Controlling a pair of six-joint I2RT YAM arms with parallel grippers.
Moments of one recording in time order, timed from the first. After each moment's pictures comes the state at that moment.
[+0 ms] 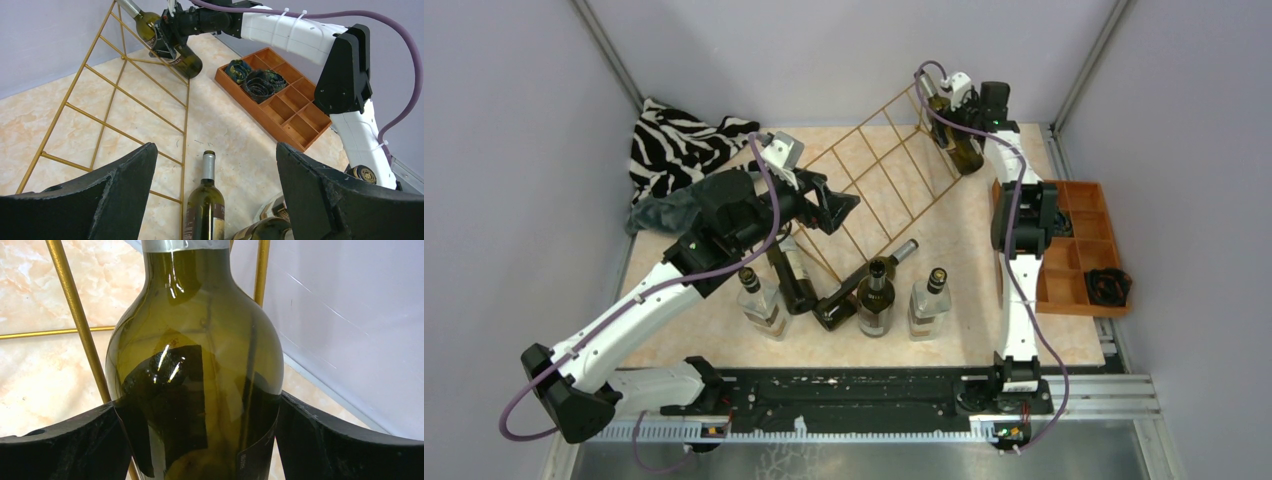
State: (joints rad) left arm -0.77 1.12 1.14 -0.04 0.05 -0.24; right arm 0.01 2.50 2.26 -0.29 -0.53 -0.45
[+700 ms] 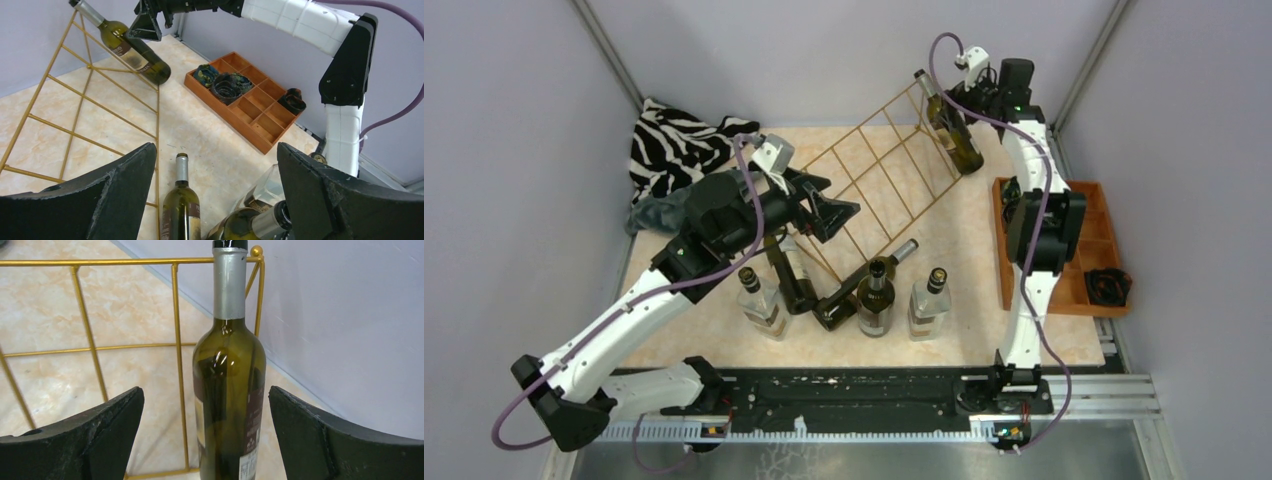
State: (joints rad) left arm -0.77 1.07 1.14 -0.04 0.15 -0.29; right arm -0.01 2.22 2.11 -0.33 -0.60 -0.41
